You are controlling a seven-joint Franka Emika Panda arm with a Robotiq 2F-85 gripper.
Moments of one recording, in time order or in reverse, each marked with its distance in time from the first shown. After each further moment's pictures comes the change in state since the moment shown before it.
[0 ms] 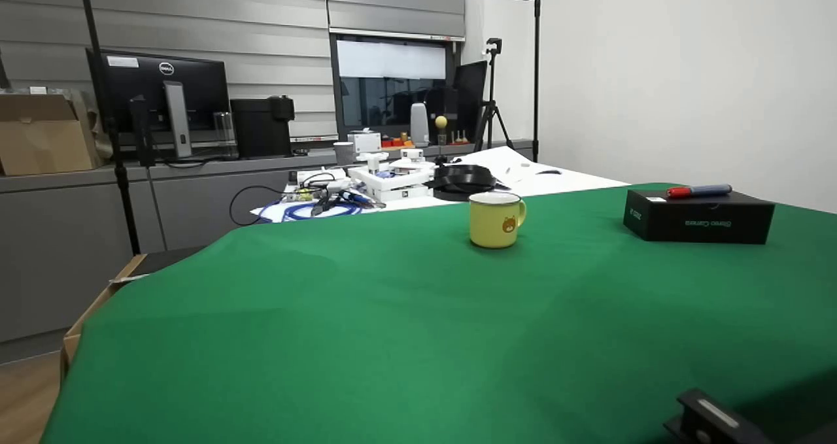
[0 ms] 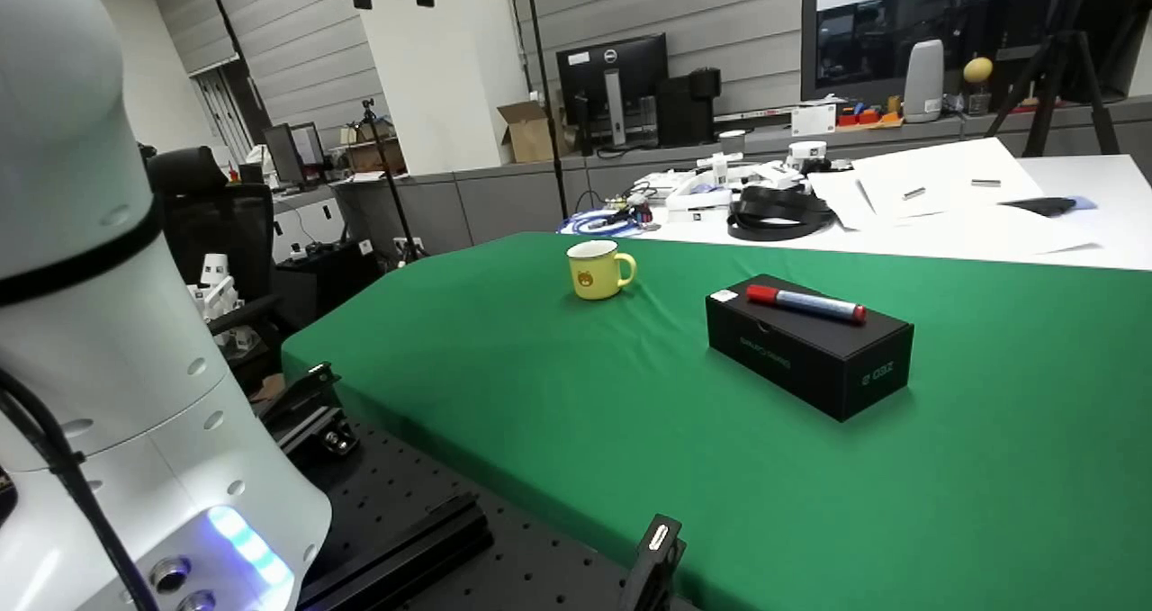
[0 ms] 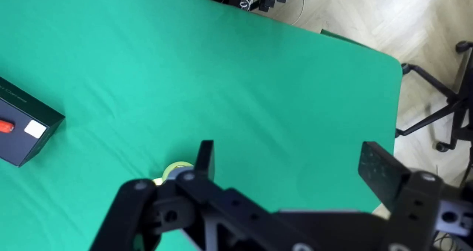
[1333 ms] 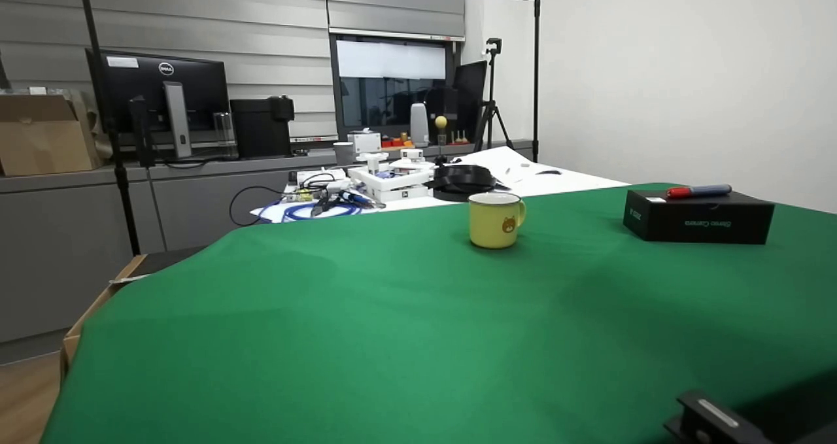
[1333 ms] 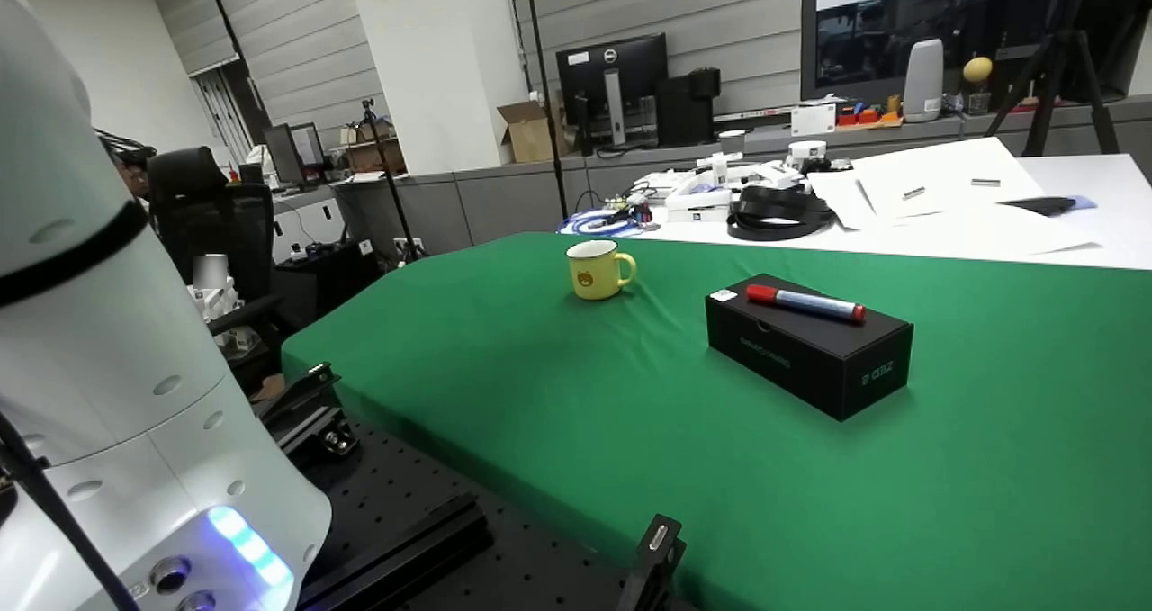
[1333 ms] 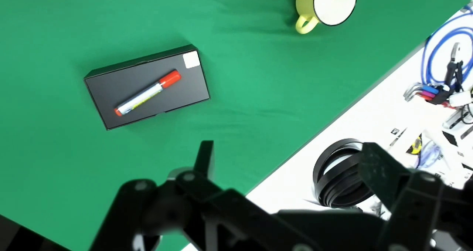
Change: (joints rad) arm -0.353 0.359 -0.237 0.233 0.047 0.308 0.274
